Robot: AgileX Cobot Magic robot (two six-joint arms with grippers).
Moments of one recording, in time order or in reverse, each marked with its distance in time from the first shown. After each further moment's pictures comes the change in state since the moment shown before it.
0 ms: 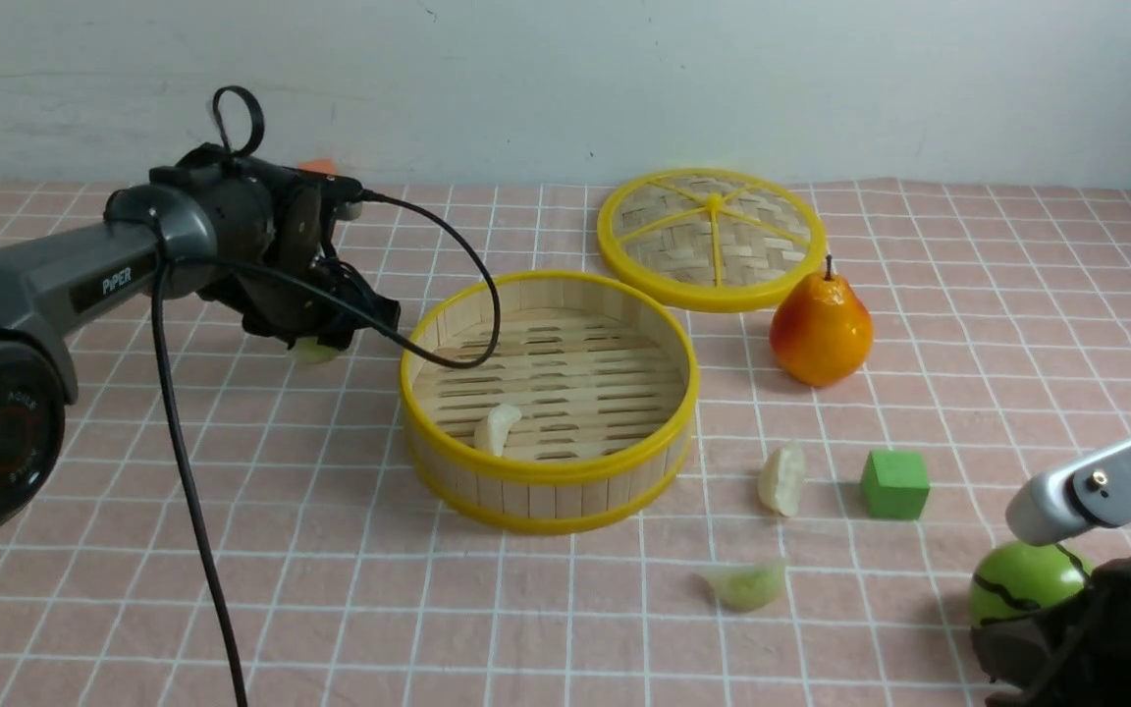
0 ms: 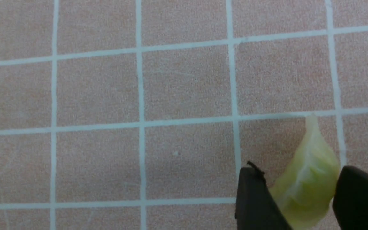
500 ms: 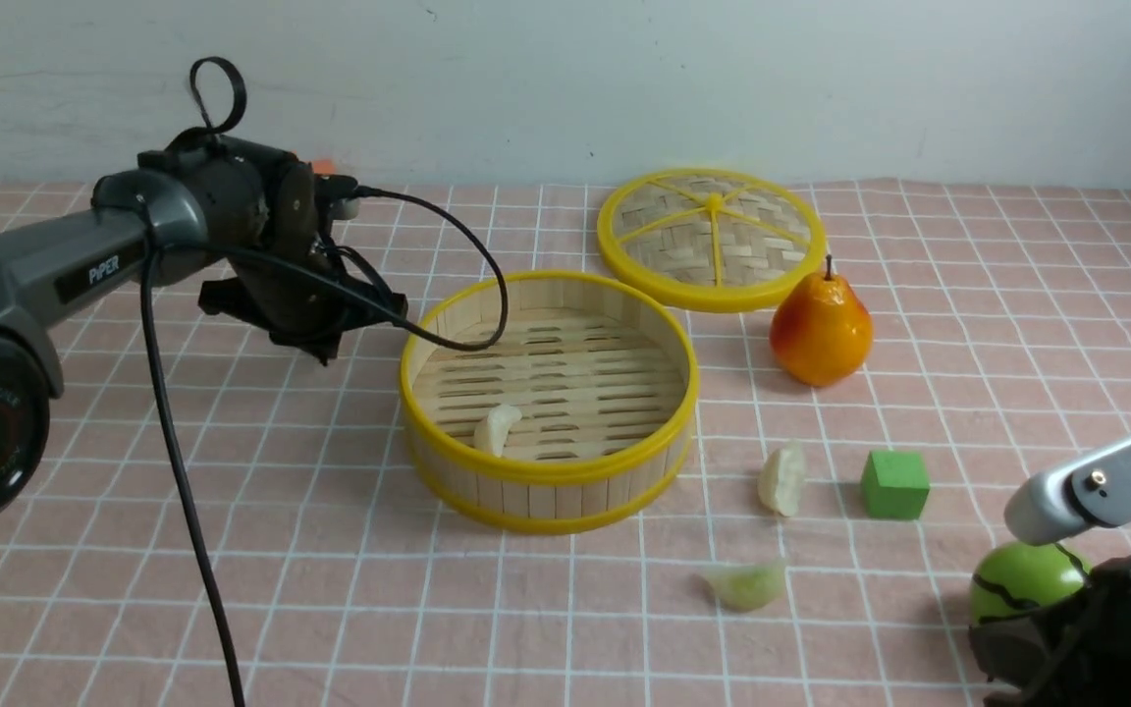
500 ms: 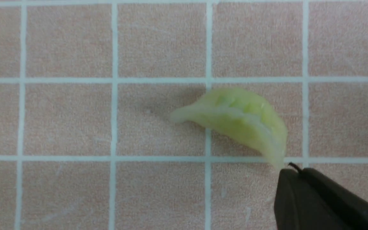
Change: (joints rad) right arm 0.005 0.000 0.000 0.001 -0.006 0.000; left arm 0.001 -0.035 -0.001 -0.110 0.073 0.001
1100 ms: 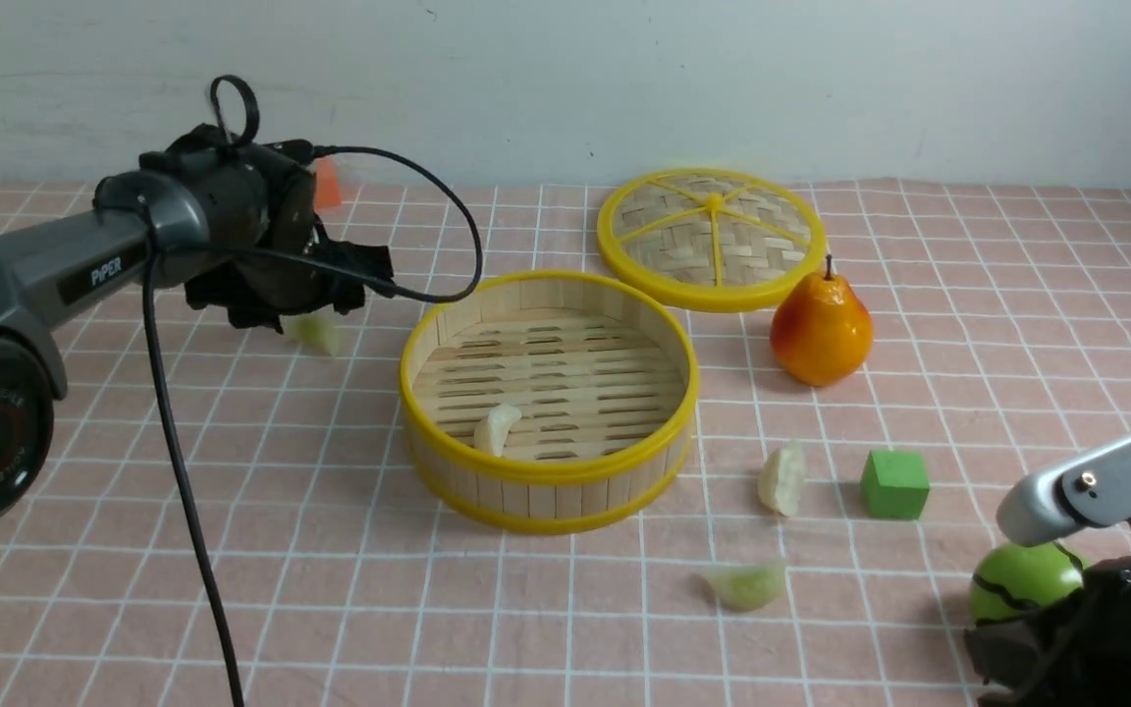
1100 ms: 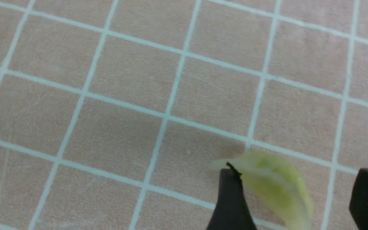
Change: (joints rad) right arm 0.000 0.022 0.000 0.000 -0.007 0.000; left arm 0.000 0.018 0.000 0.217 -0.112 -0.479
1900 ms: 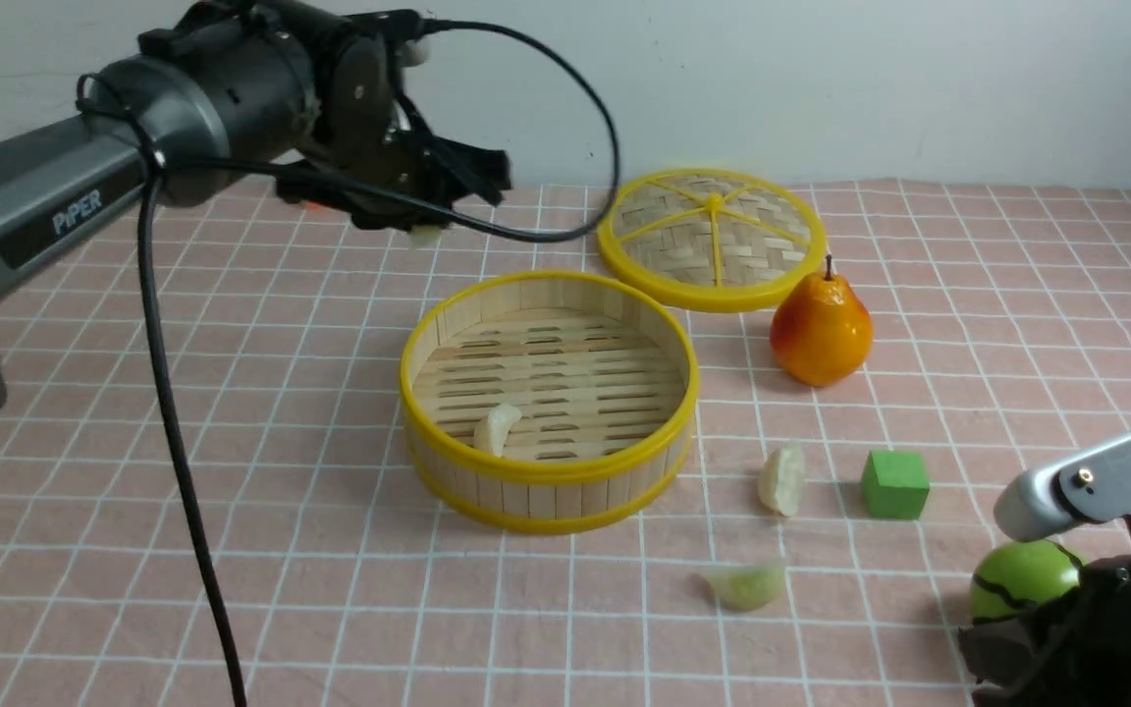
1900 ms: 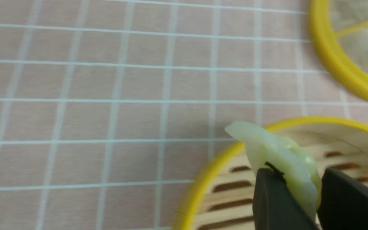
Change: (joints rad) right arm 0.000 0.007 0.000 0.022 -0.009 -0.001; left arm -0.201 -0.220 -0.005 -0.232 0.079 0.316
